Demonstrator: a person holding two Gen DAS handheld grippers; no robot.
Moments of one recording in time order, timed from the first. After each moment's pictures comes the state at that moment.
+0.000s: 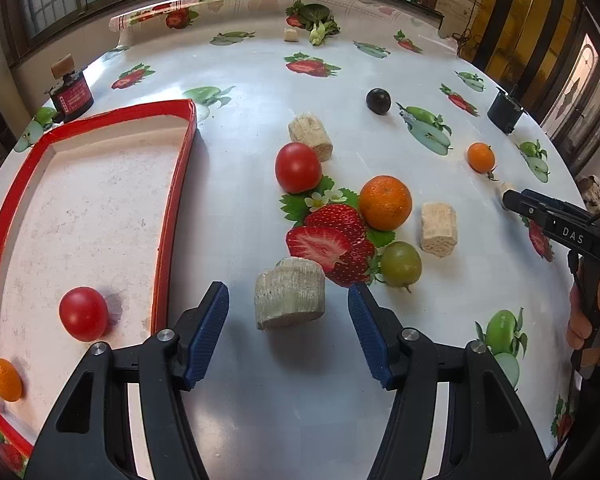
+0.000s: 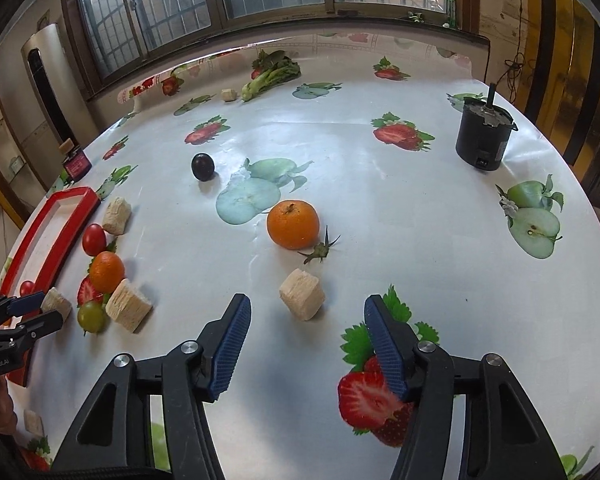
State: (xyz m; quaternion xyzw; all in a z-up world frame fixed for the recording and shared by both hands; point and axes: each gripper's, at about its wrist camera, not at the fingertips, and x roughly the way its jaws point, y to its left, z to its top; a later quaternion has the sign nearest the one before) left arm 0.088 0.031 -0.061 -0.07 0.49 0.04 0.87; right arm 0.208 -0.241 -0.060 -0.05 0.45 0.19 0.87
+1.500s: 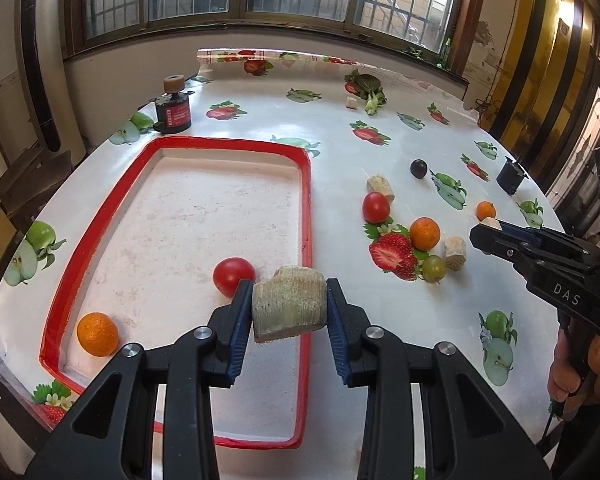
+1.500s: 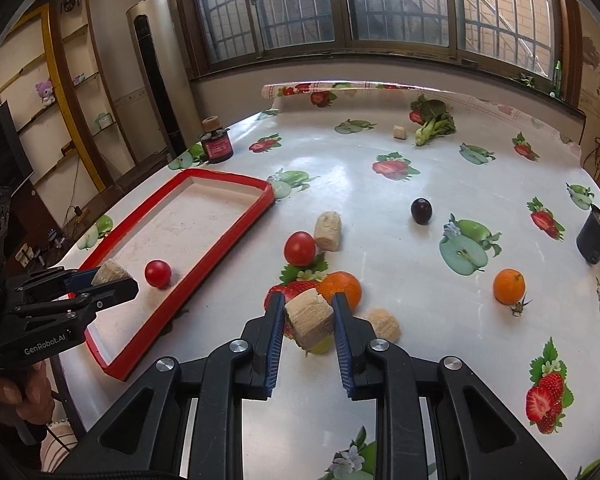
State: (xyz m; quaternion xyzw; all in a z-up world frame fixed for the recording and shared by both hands) left arm -0.002 0.098 -0.010 -0.11 0.40 0.10 0.90; right arm 0.111 -0.103 -0.005 -0.09 0.38 0.36 0.85
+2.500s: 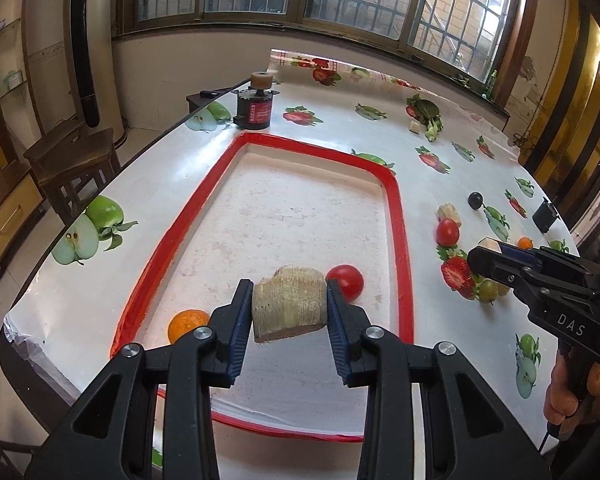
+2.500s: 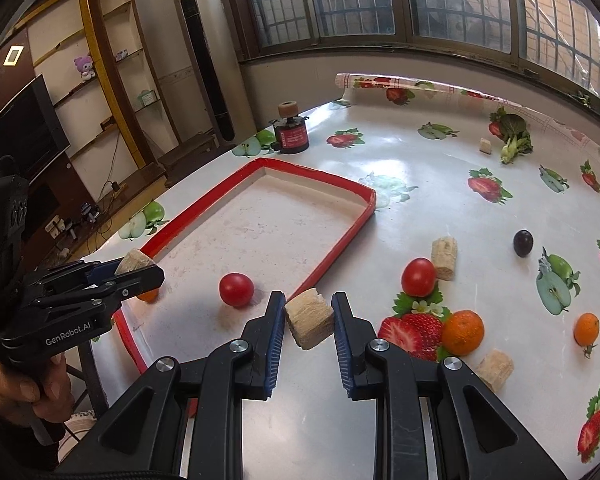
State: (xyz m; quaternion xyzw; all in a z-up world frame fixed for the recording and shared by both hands) left arm -0.030 0.167 -0.013 -0.15 0.39 0.16 0.89; right arm 0.090 -0.013 -0.005 -0.11 0.39 0.43 0.81
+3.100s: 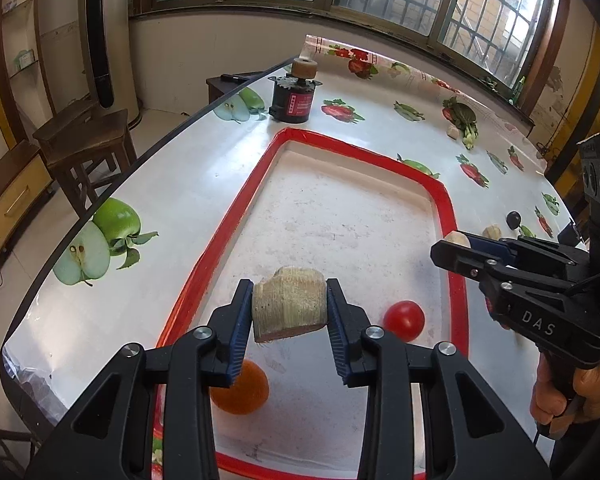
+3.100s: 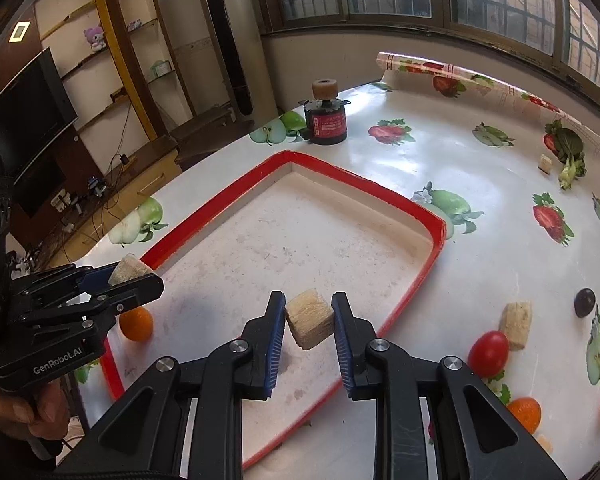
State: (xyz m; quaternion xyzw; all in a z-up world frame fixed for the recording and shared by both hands) left arm -0.003 0.217 -0.032 -0.18 0.41 0.19 0.87; right arm 0.121 0.083 -0.029 -0.16 0.41 0.46 0.77
